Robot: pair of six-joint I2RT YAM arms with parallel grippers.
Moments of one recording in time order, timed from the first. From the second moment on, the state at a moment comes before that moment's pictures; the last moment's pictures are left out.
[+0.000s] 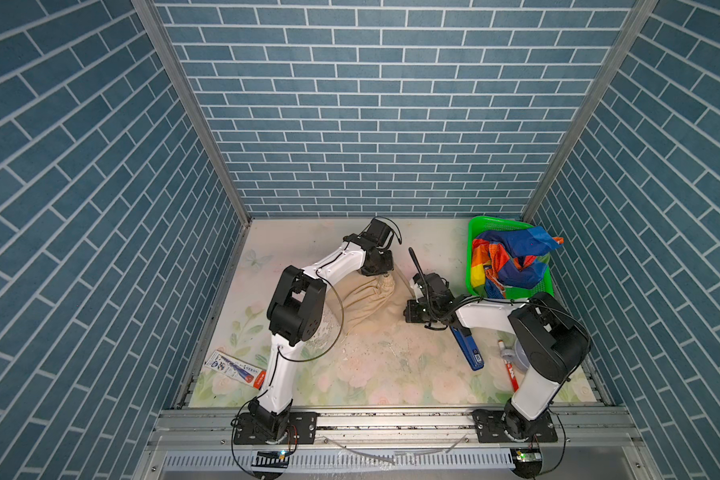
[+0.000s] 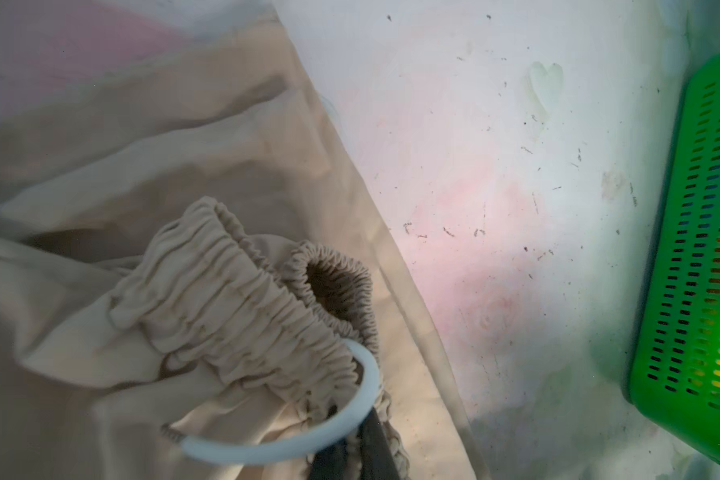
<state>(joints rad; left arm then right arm) -0.57 2.20 1.81 -0.67 0.12 -0.60 0.68 1.75 0.84 -0.03 -0.21 0.58</state>
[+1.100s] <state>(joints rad) -0.26 1.37 1.21 -0.60 0.06 -0.60 1.03 1.68 1.16 -0.42 0.14 0.31</state>
